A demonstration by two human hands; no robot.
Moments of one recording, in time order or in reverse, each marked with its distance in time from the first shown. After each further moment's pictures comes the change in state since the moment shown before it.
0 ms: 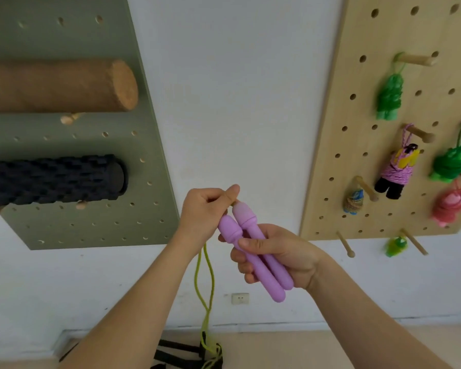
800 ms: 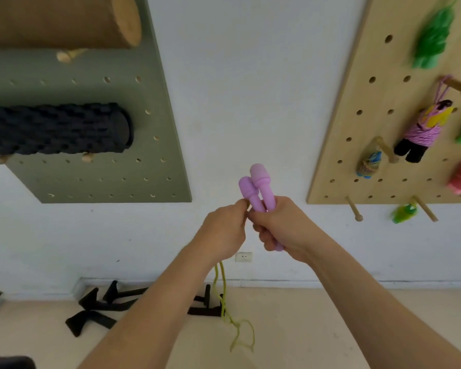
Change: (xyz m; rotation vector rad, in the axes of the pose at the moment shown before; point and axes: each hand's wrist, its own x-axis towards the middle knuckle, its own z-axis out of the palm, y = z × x) left_hand -0.063 -0.070 0.008 0.863 -0.412 -0.036; right_hand 0.011 0.041 0.013 -0.380 0.636 0.044
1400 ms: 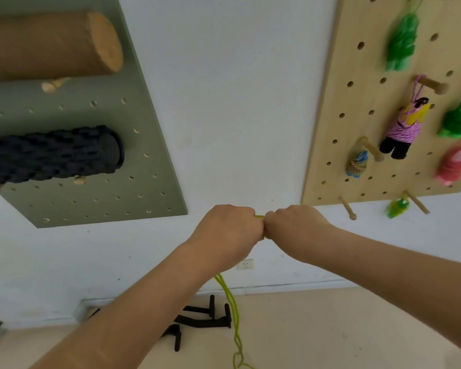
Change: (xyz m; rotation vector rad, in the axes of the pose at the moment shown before) left_hand -0.001 0.041 -0.037 0.755 0.014 0.449; right_hand -0.010 -0.016 -0.028 -1.839 -0.029 -0.315
